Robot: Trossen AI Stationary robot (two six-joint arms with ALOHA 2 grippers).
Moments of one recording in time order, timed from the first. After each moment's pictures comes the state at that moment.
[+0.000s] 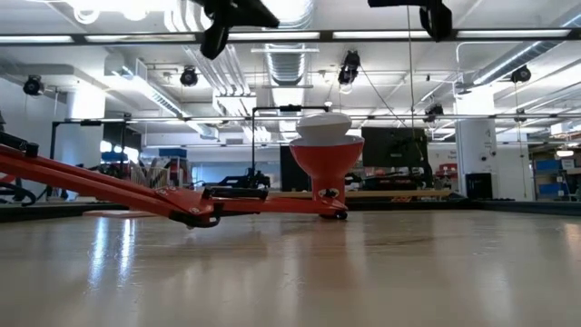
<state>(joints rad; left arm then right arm) 0.11 1.27 1.15 -0.24 -0.11 -0.70 0.18 0.99 0.93 -0.26 0.44 0.64</state>
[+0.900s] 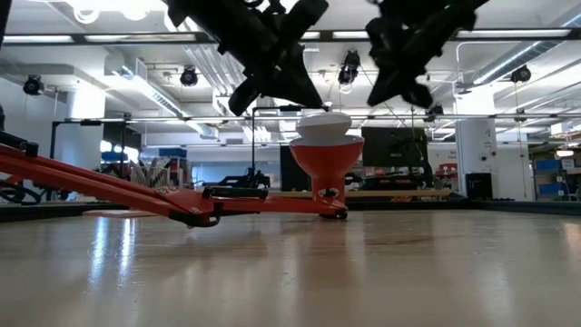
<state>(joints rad) -0.06 1.67 1.17 -0.14 -0.33 -0.72 -0.45 1.24 1.03 -0.59 -0.23 0.44</state>
